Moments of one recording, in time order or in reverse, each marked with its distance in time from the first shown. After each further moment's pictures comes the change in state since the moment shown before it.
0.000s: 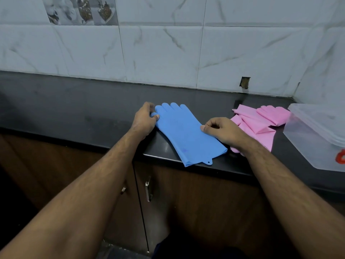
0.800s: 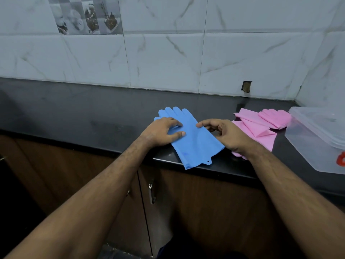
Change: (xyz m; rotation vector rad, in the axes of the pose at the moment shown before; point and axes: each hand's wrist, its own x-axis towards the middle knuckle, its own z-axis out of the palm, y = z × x) left_hand -0.033 0.026 0.003 0.430 -0.335 0.438; right_hand -0.010 -0.003 -0.005 0.229 -0.182 -0.231
